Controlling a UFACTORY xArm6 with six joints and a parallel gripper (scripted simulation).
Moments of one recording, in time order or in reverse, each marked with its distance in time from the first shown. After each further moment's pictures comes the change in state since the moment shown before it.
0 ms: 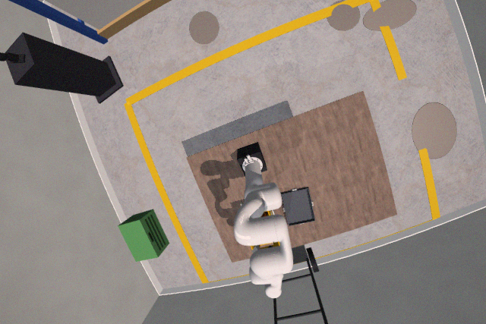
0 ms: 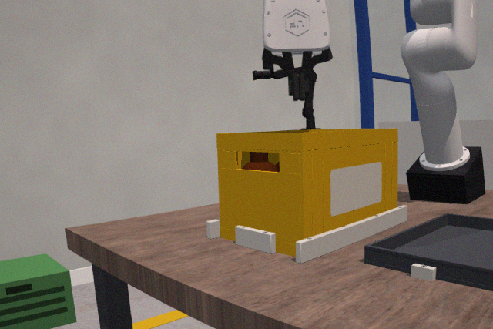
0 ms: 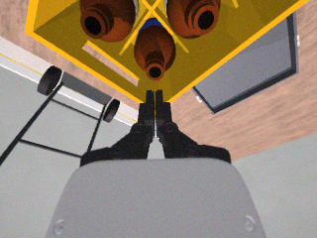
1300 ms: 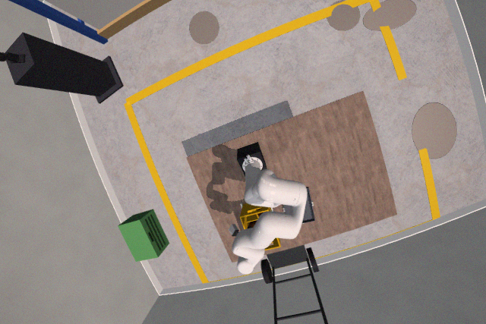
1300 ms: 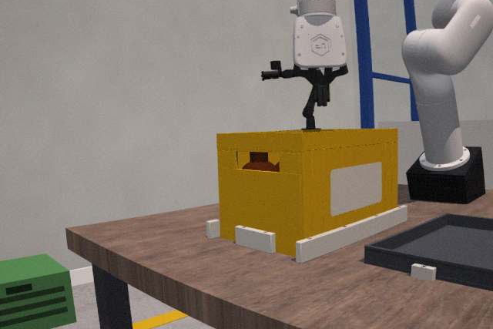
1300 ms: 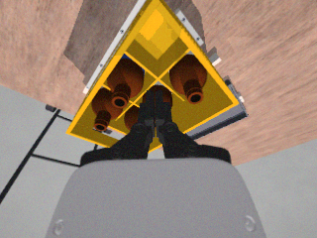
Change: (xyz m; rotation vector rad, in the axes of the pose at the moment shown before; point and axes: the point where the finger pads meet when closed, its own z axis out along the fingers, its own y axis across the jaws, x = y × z) arm 0.171 0.056 0.003 -0.005 0.013 0.004
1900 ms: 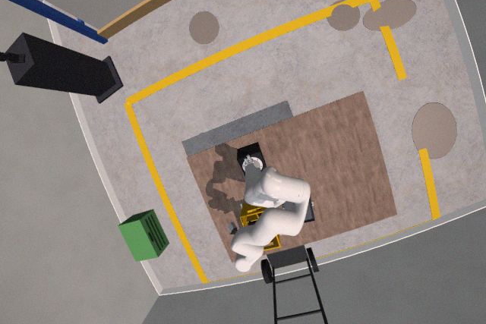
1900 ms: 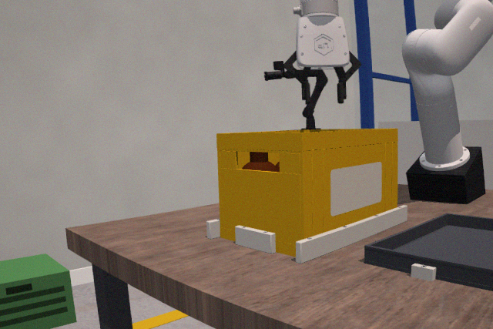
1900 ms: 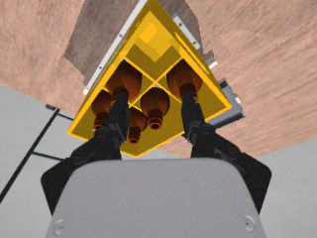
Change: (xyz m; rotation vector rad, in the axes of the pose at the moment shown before) arm 0.011 0.006 -0.002 0.005 -0.015 -0.004
